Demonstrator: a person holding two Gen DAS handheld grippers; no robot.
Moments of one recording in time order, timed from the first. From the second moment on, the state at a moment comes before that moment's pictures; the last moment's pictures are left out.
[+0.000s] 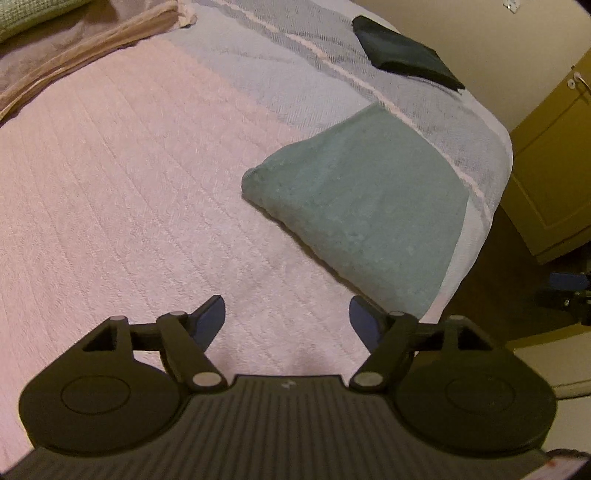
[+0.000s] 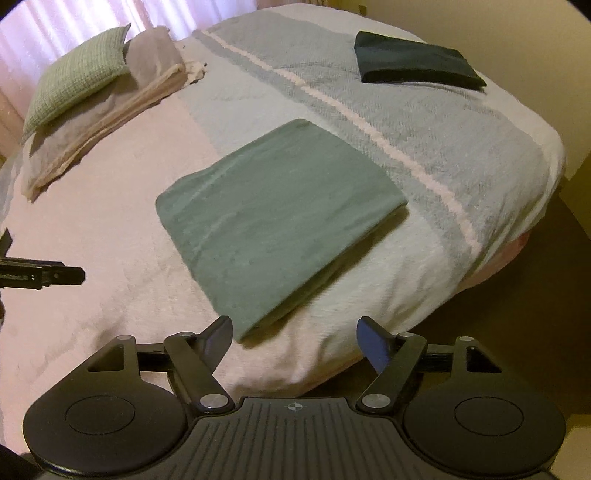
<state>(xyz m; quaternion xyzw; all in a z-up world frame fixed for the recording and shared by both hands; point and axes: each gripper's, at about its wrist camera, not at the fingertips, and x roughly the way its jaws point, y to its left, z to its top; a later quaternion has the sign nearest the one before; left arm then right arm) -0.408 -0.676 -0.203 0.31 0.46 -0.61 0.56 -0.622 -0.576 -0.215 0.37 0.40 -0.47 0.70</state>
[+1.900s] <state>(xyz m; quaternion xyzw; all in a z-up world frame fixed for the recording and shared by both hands) -0.683 -0.673 -0.261 0.41 0.31 -0.50 0.70 -0.708 -0.684 -0.339 -0.27 0.49 0.04 0.83</state>
